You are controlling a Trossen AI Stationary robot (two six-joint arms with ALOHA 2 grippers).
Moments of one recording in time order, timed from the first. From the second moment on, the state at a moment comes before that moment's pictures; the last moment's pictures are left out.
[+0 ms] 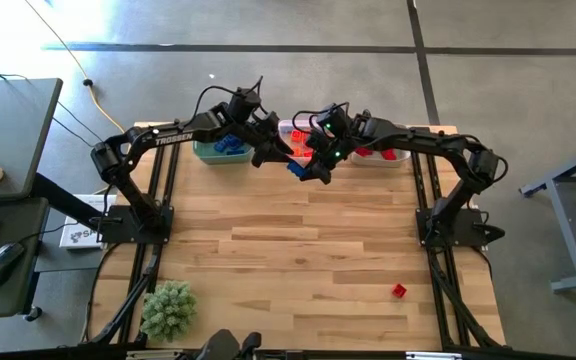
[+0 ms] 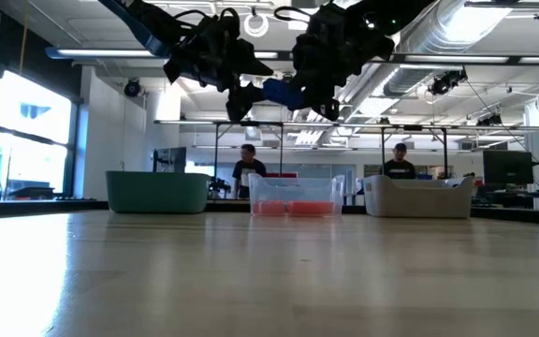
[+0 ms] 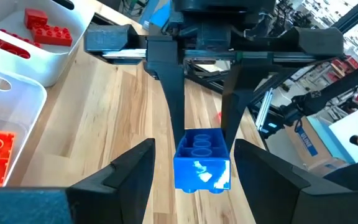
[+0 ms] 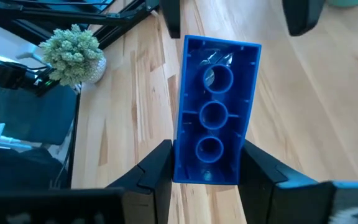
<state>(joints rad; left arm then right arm) 0.73 1.67 1.20 -0.10 0.89 -0.13 -0.45 1.67 1.33 -0.50 -0.65 0.16</state>
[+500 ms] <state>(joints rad) 0.73 1.67 1.20 -0.10 0.67 -0.21 -0.49 1.67 1.33 -0.52 -0.69 0.08</state>
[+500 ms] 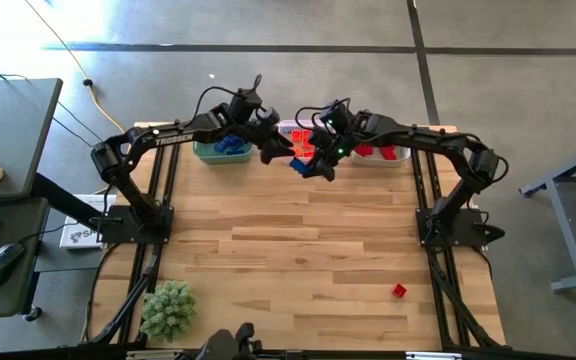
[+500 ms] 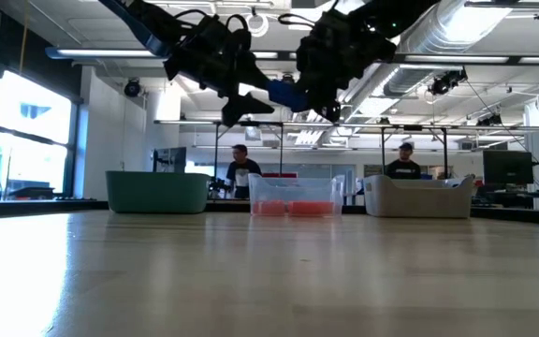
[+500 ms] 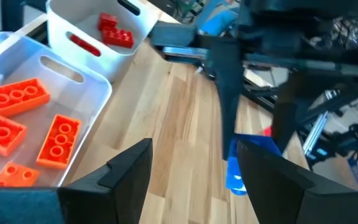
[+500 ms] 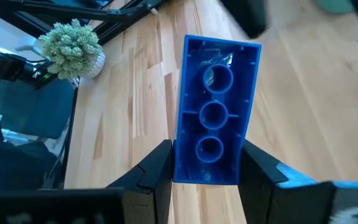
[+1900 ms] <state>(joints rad) 0.66 1.67 1.20 0.03 0.83 -0.34 -0.51 1.59 1.33 -0.51 -0.69 -0.03</state>
